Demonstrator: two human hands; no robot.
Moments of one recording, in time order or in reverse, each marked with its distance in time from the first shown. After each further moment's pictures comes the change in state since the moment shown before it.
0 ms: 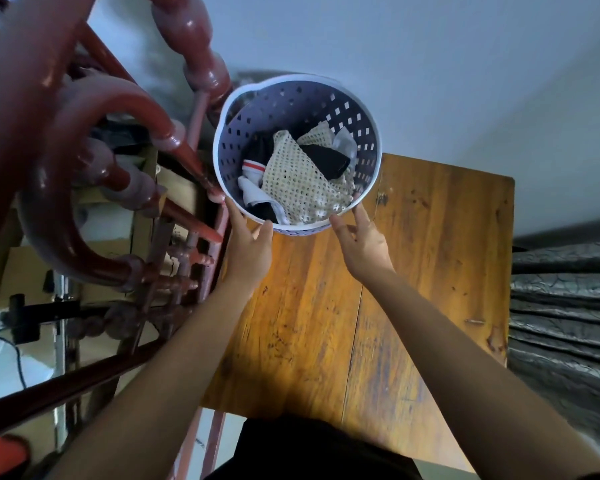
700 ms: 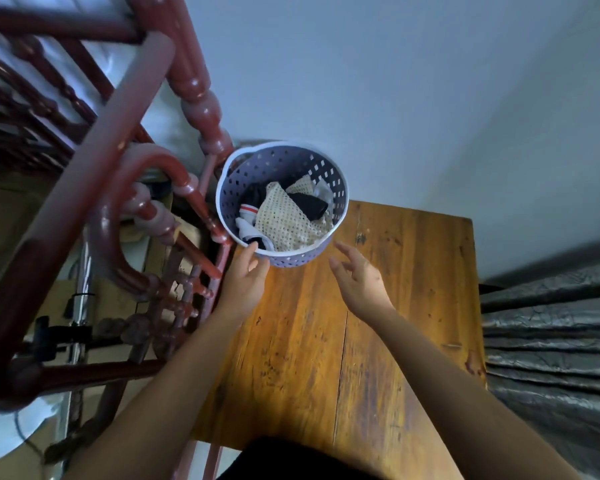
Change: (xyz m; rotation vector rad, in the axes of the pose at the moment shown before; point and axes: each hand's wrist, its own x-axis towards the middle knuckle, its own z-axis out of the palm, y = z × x) left_hand -0.054 0.023 -0.005 0.095 -0.013 0.016; right_hand -0.067 -0.004 -0.043 0.012 0.020 -0.154
